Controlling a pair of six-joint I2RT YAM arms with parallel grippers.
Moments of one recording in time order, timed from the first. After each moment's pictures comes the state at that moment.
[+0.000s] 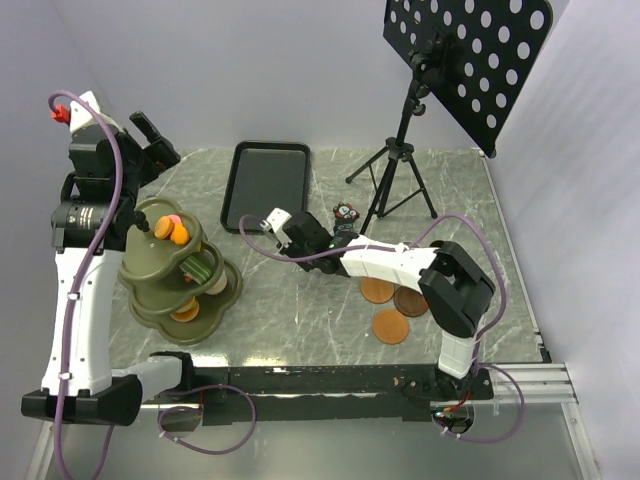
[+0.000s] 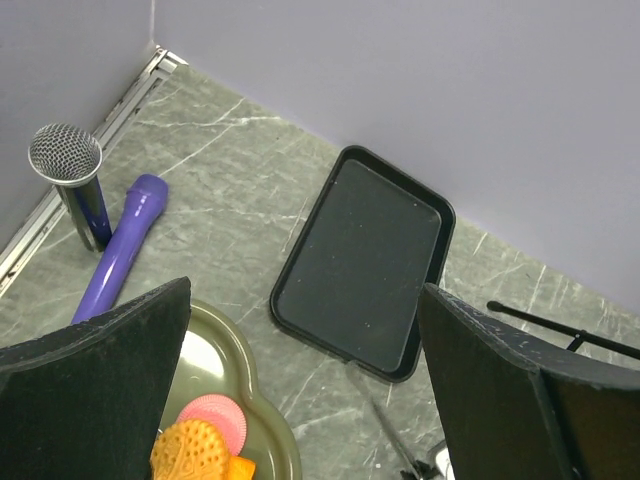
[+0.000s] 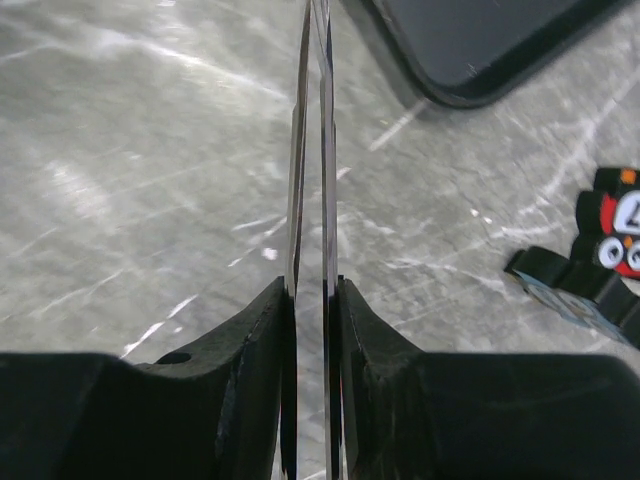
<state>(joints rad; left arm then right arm) -0.05 1.16 1.62 -0.75 -0.27 -0.48 0.91 1.81 1.25 -0.25 0.19 -0.16</state>
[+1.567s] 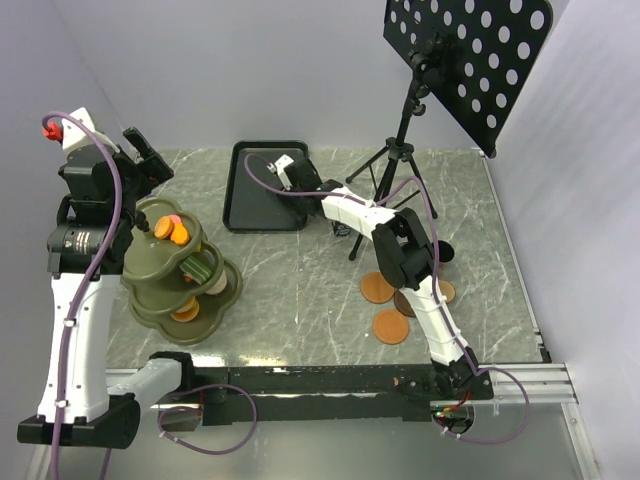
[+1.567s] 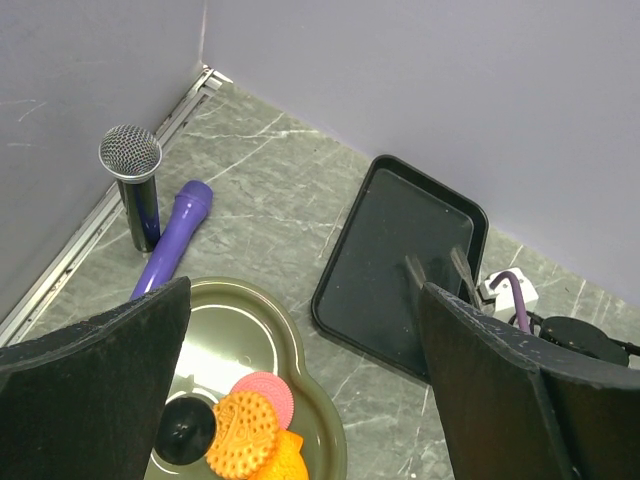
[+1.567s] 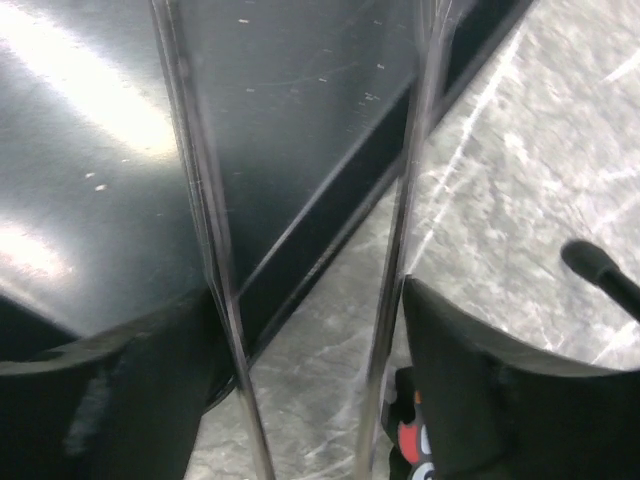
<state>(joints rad) -0.06 1.04 1.52 -0.73 -0.35 -0.43 0.67 2.37 1.98 -0.37 0.24 -0.25</state>
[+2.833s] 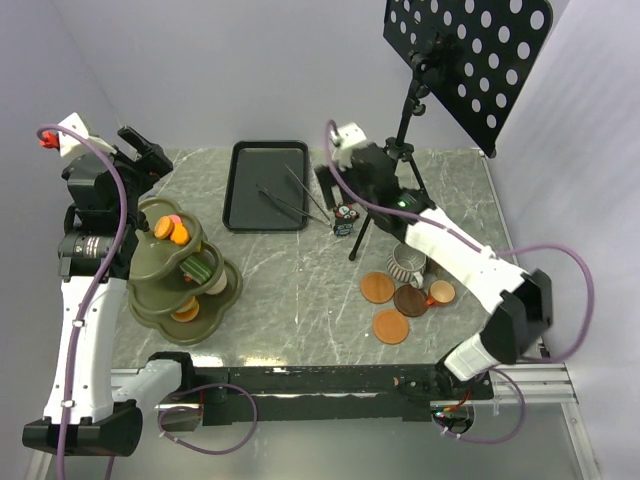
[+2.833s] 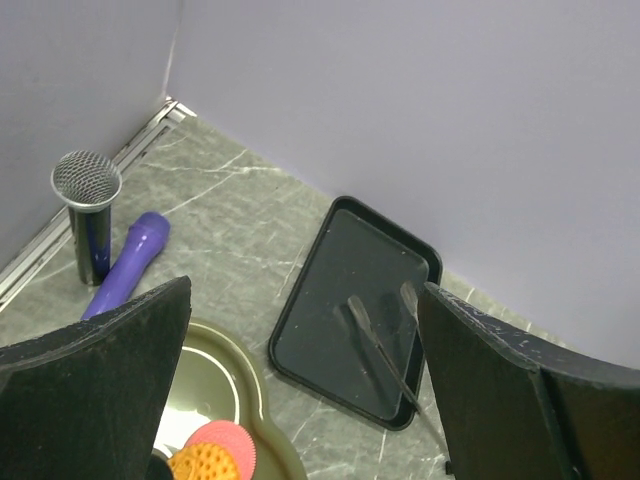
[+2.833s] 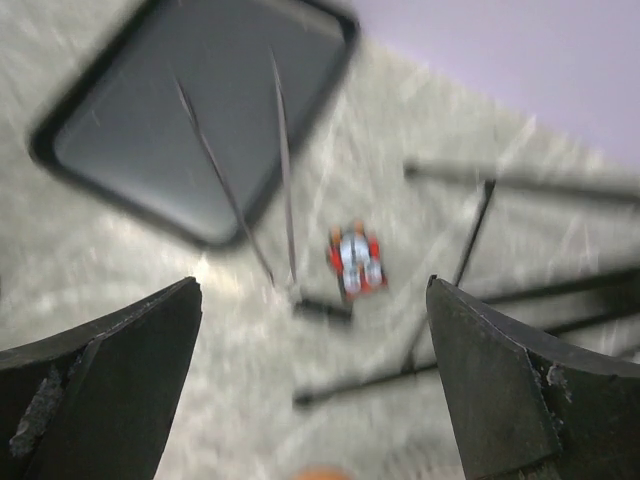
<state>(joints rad) -0.02 1.00 1.38 -0.51 -0.32 -0.50 0.65 1.53 1.44 -0.29 0.25 -0.03</state>
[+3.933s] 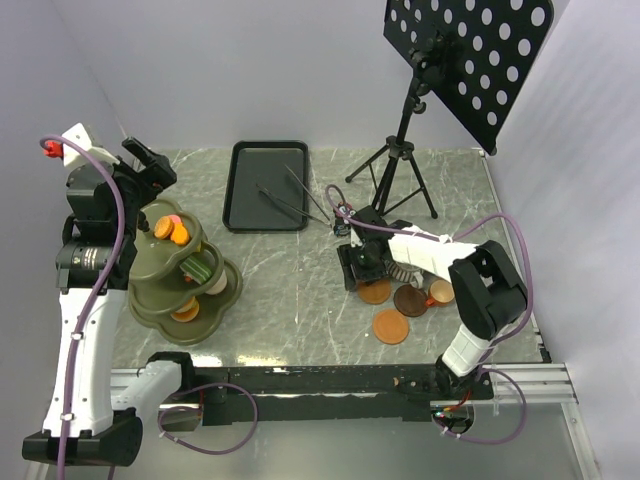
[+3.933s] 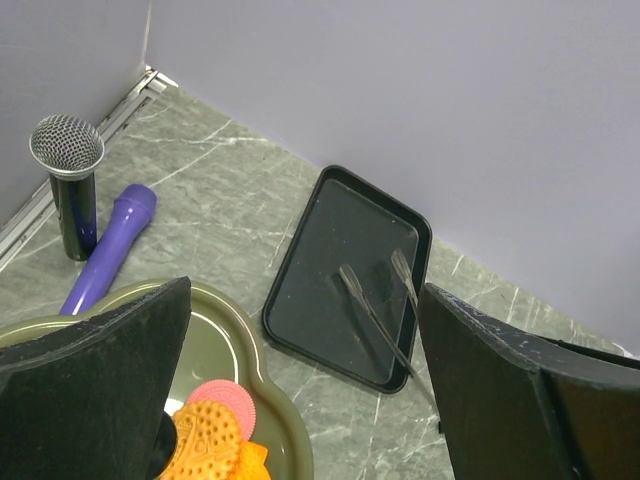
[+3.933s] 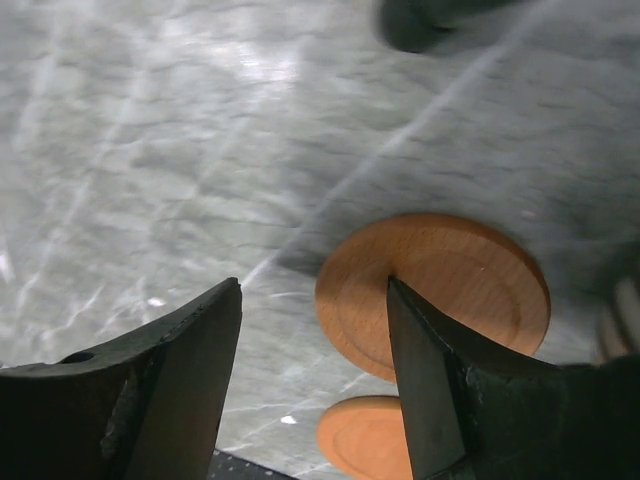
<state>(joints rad) -0.02 0.95 1.34 -0.56 -0.25 -0.52 0.56 1.67 1.02 -0.58 -0.12 0.30</state>
